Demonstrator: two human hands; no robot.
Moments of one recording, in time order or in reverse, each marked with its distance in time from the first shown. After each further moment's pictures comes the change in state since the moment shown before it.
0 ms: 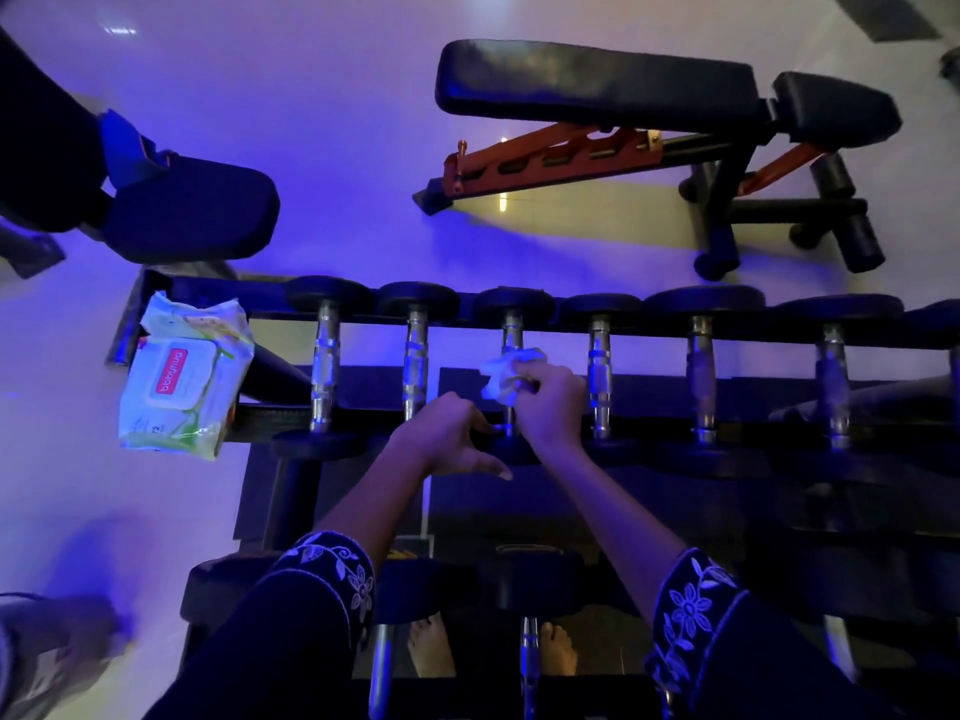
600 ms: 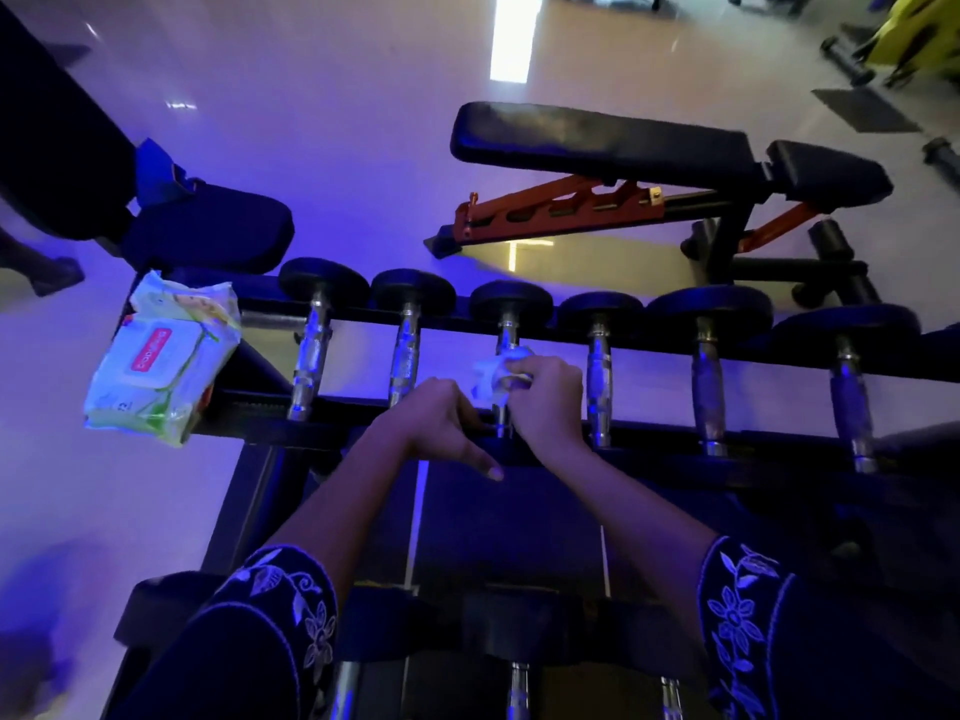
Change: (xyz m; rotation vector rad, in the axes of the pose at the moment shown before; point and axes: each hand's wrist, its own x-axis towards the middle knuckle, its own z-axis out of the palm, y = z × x) left_hand -0.001 0.008 0.007 -0.130 0.086 -0.153; right_hand -0.001 0.018 0.002 0.003 0.000 -0.153
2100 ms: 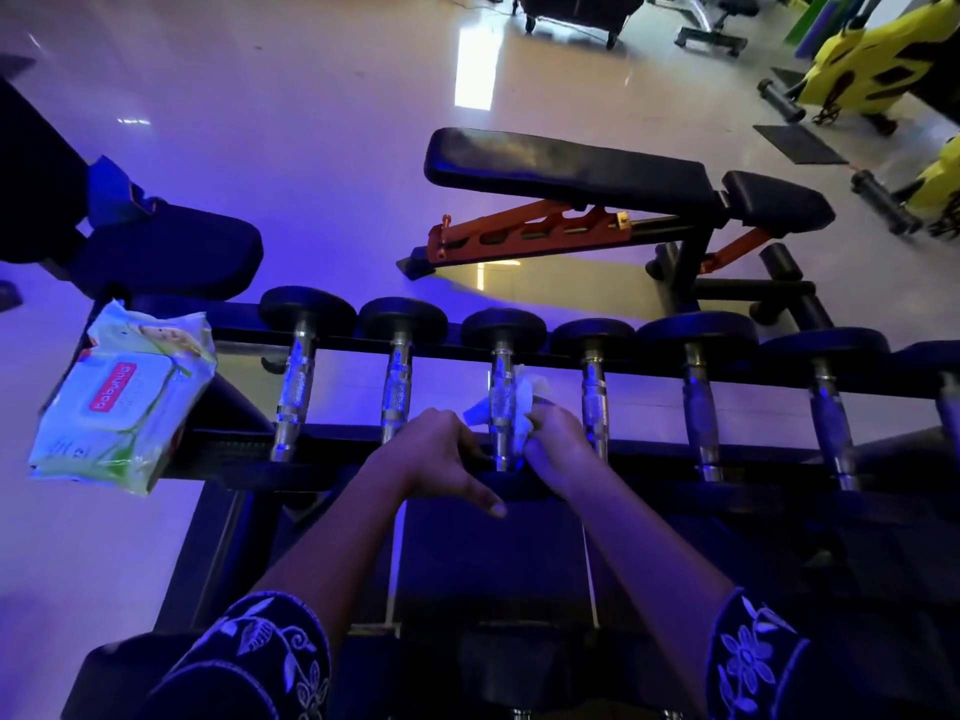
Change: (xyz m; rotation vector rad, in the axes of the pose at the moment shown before) left_hand 0.005 -0.005 -0.003 -0.021 -0.006 0.105; right_hand 0.024 0.024 0.017 1.056 -0.239 0.729
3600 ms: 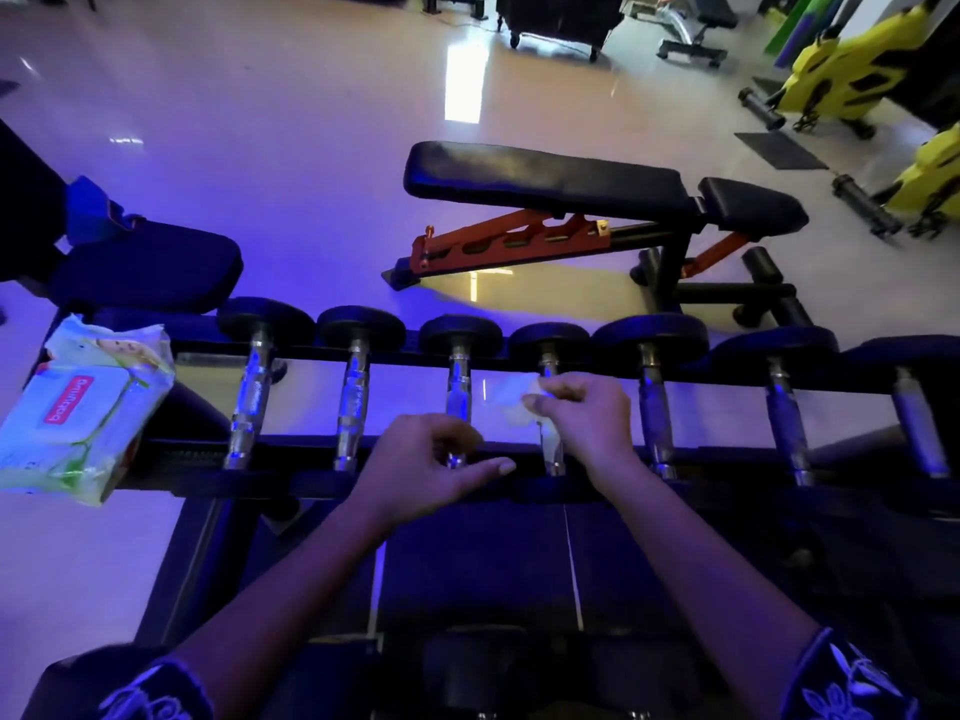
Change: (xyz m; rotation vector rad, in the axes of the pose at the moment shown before) left_hand -0.009 0.027 0.034 -0.238 0.428 0.227; right_hand -0.053 -0.064 -0.051 -0.765 0.269 -0.559
